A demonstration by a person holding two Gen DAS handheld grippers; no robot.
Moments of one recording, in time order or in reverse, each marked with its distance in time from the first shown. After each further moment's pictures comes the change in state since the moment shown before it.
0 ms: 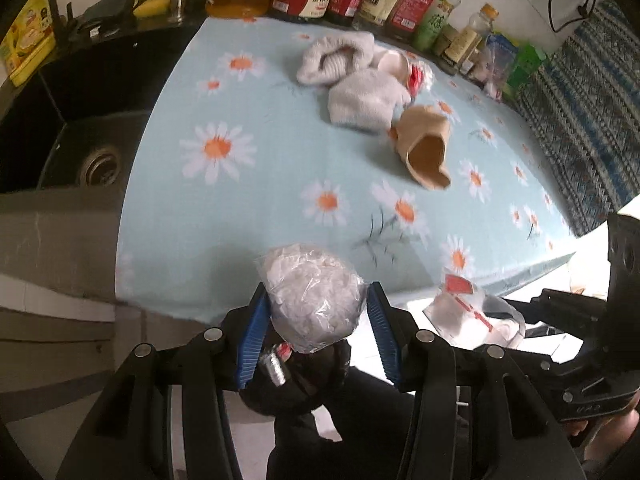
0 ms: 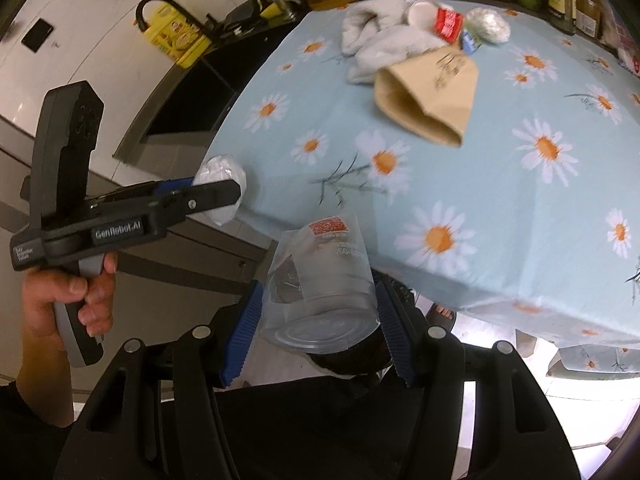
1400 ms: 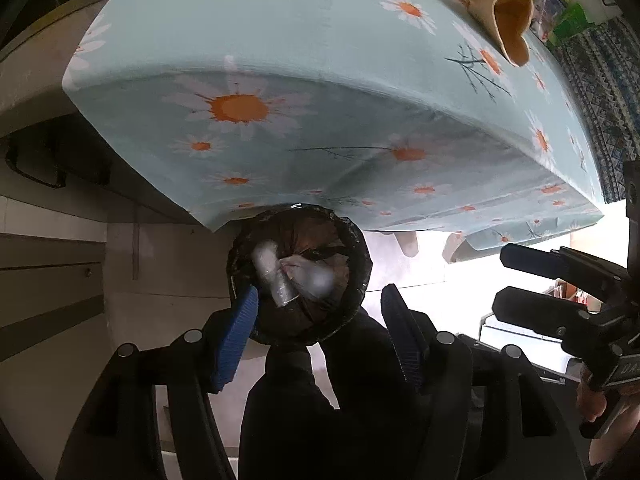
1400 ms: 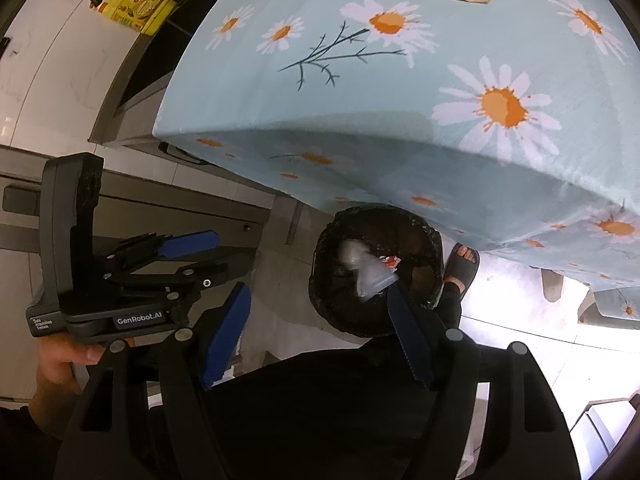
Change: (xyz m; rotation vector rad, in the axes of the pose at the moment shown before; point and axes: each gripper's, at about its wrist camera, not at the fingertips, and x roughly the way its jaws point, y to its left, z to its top) left arm 0.075 0.035 -0.075 -0.096 0.252 0.013; right arm 0.072 -0.016 -0.027 0.136 0.154 0.030
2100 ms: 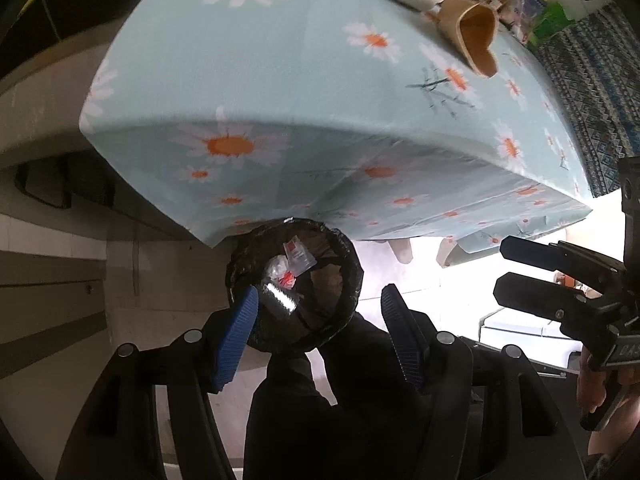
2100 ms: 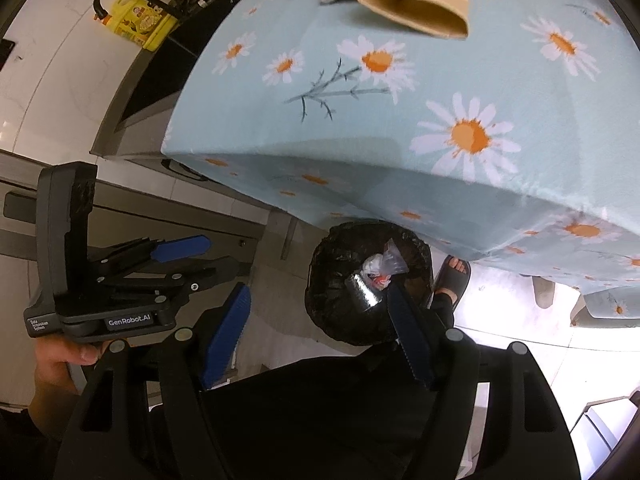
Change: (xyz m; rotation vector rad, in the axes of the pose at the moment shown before) left arm -0.029 -0.012 -0.001 0.053 -0.055 -0.015; right arm -0.031 0.008 -0.005 0.003 -0.081 -0.030
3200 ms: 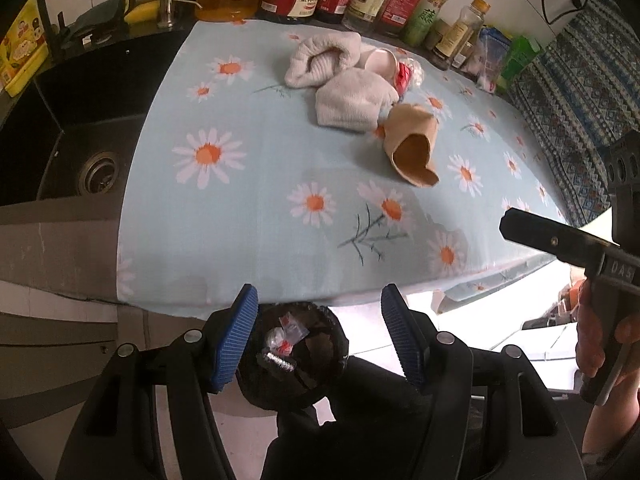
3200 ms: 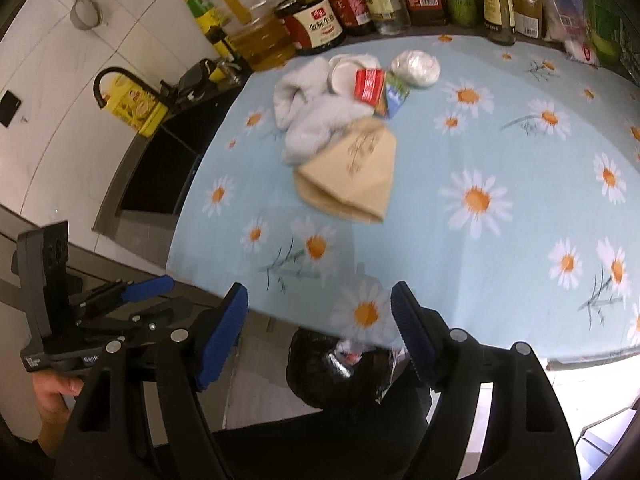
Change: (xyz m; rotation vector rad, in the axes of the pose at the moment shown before) left arm -0.068 -0.038 0.066 0.073 -0.185 0.013; right arm -0.091 -0.035 0.080 0.024 -0.235 -0.040
